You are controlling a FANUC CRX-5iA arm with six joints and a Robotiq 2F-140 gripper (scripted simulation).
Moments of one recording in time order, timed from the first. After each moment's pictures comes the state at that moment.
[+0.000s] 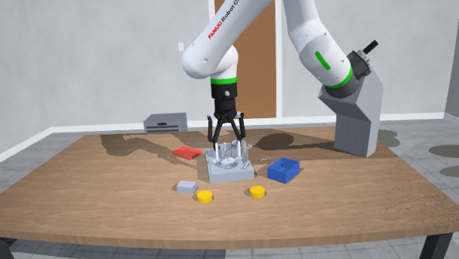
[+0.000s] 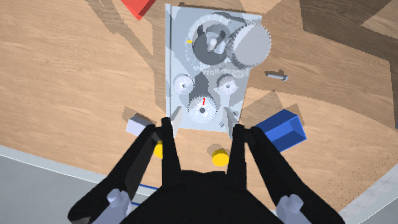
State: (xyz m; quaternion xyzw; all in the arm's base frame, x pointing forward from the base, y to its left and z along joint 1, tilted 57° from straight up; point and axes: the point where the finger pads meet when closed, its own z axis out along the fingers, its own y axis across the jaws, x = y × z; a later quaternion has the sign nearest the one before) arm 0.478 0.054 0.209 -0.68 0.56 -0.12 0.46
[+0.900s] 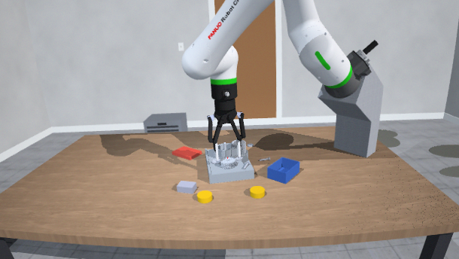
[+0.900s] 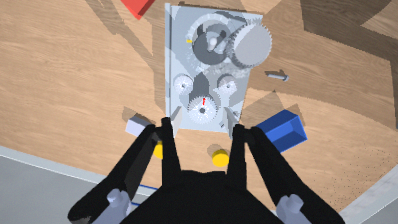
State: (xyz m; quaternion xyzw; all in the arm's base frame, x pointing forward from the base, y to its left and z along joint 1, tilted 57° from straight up) arm 0.479 0.055 0.207 -0.68 0.56 -0.12 0.46
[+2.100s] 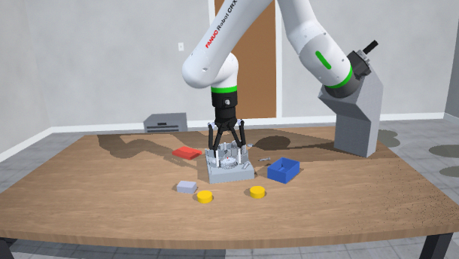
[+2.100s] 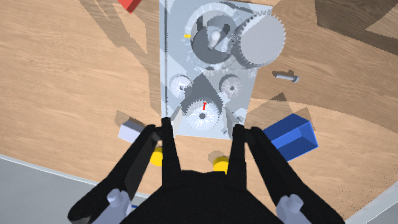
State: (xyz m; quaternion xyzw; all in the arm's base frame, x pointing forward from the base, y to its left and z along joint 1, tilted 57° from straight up) arm 0.499 0.069 0.192 -0.68 0.56 -0.12 0.46
